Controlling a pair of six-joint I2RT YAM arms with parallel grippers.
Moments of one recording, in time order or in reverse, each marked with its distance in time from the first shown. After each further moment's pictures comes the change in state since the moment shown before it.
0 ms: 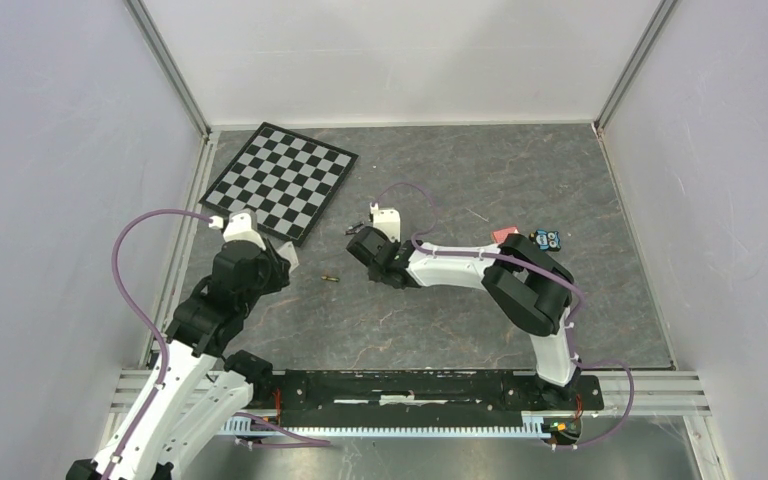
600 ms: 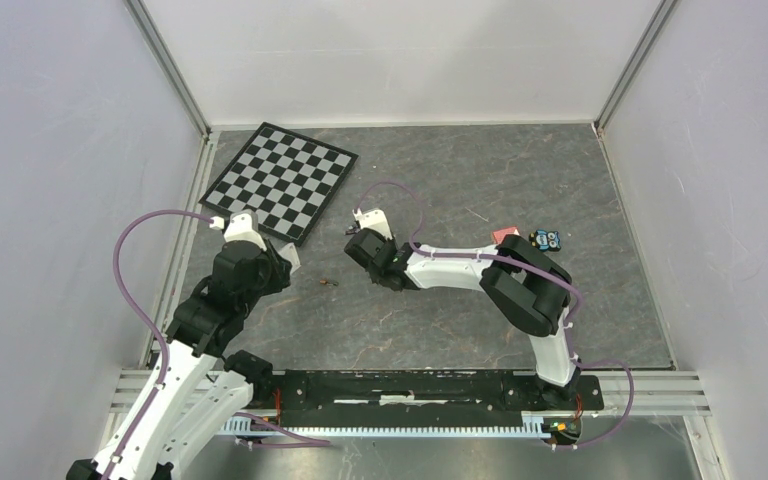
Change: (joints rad) left arm 0.000 -0.001 -0.005 -0.008 0.019 -0.007; right arm 0.019 0.014 0.005 0.042 0.021 -0.278
